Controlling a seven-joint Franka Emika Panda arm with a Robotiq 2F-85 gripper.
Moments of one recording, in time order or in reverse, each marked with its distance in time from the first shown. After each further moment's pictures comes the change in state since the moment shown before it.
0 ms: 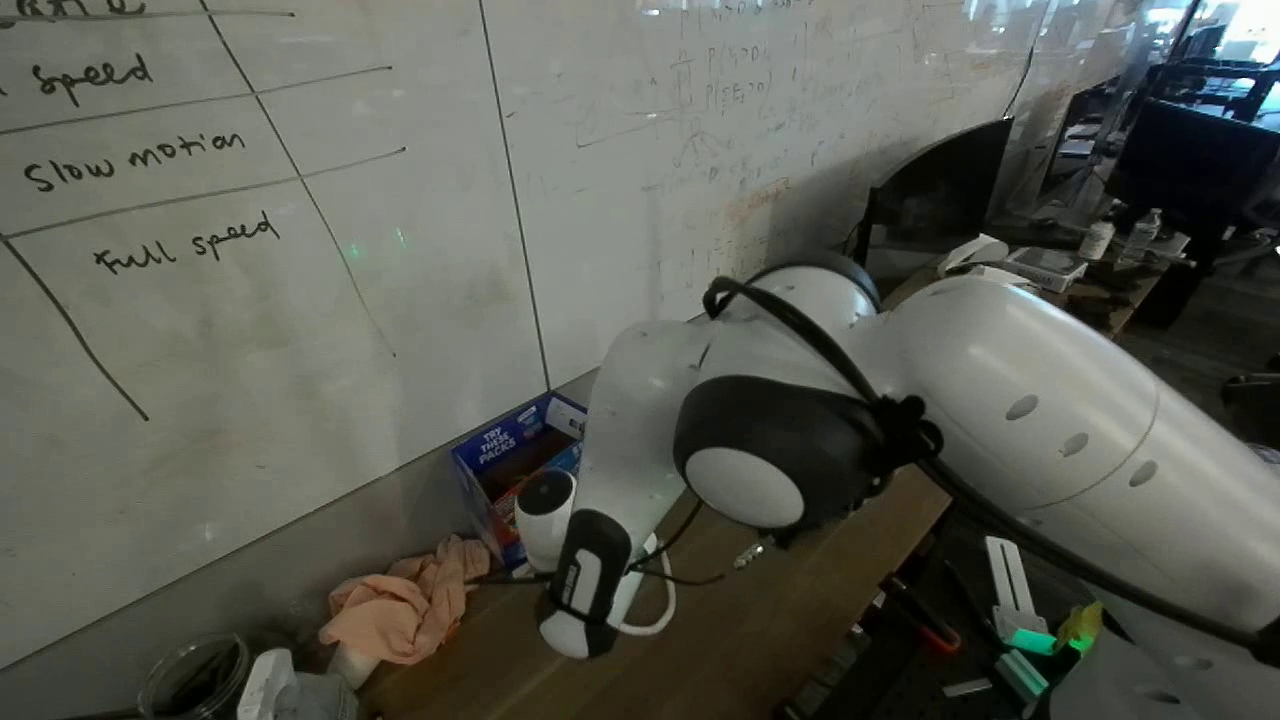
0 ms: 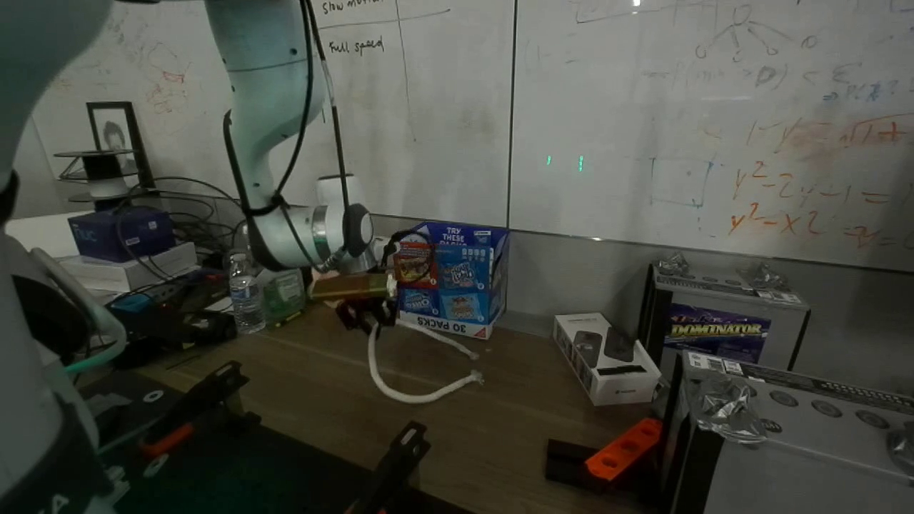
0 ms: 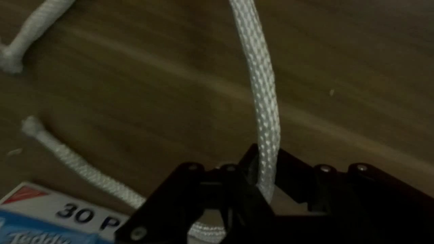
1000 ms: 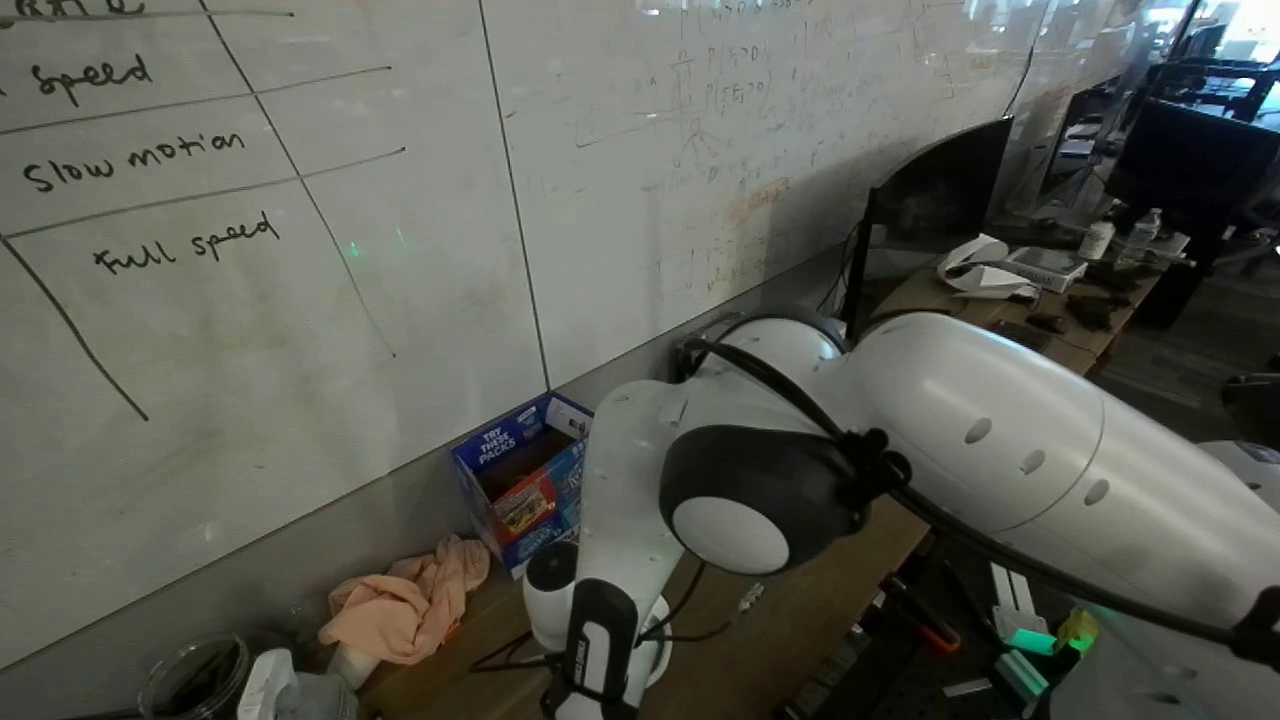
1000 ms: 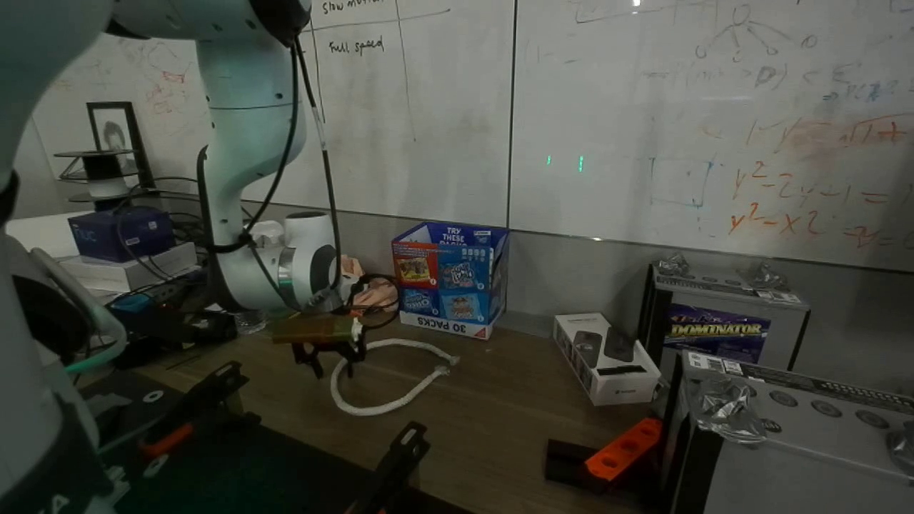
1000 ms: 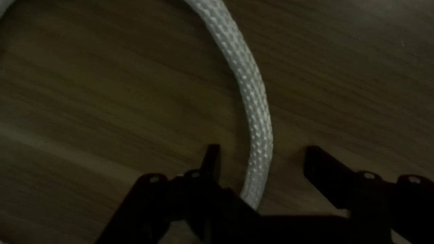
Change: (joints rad) arm 0.010 0.116 0.103 -0.015 0.001 0.109 0.000
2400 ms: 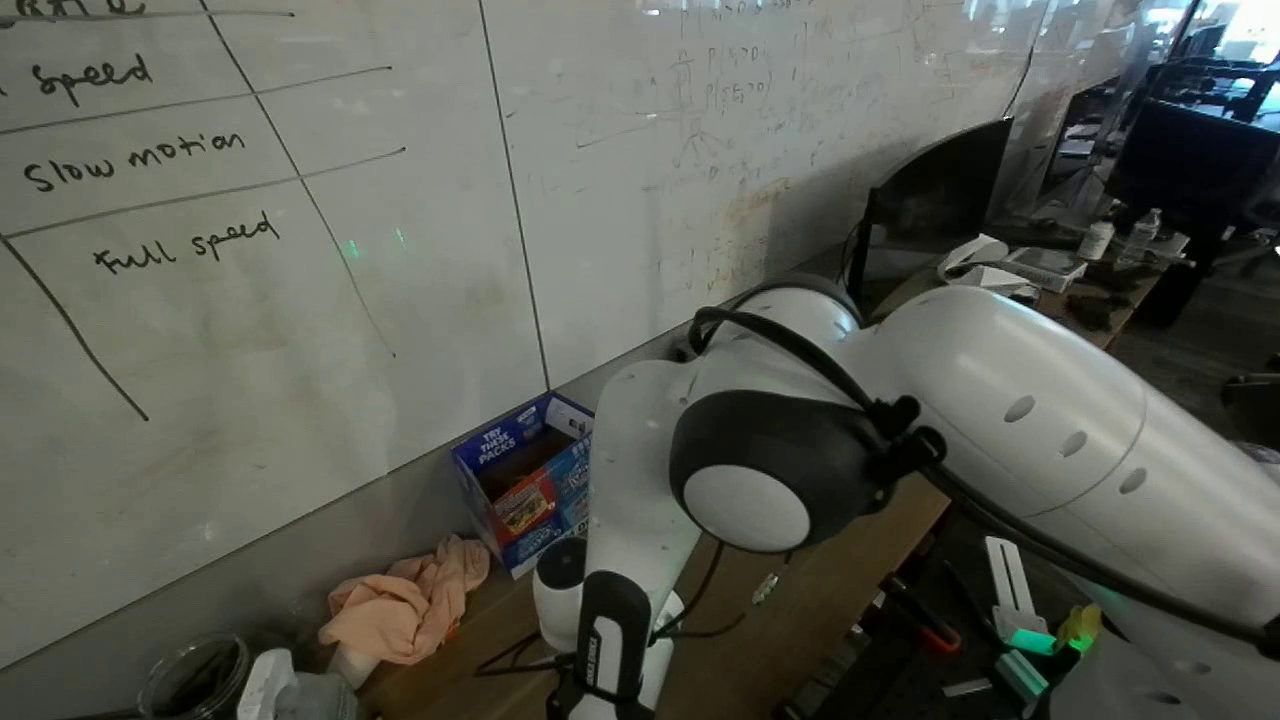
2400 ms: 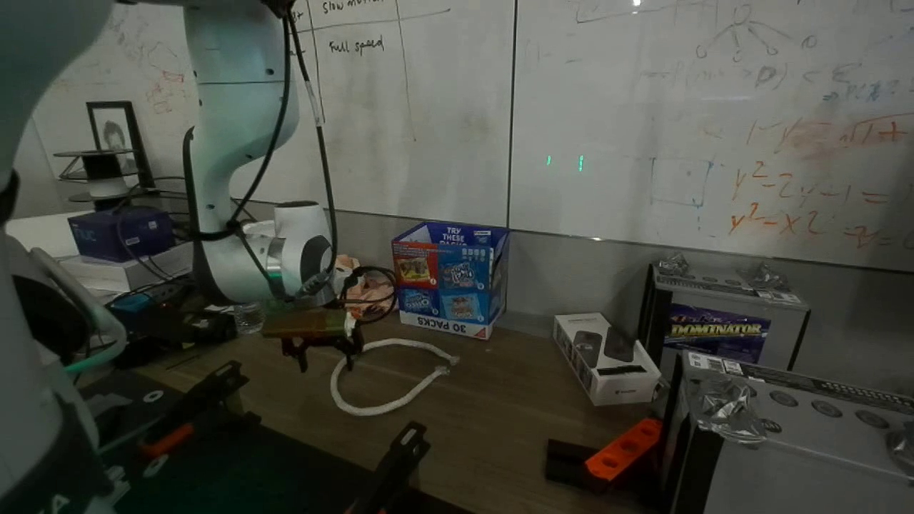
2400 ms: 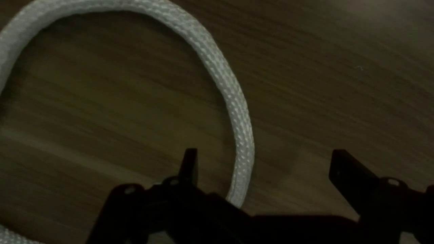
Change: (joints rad) arm 0.003 -0.083 0.008 -0.121 0.000 0.052 0.000
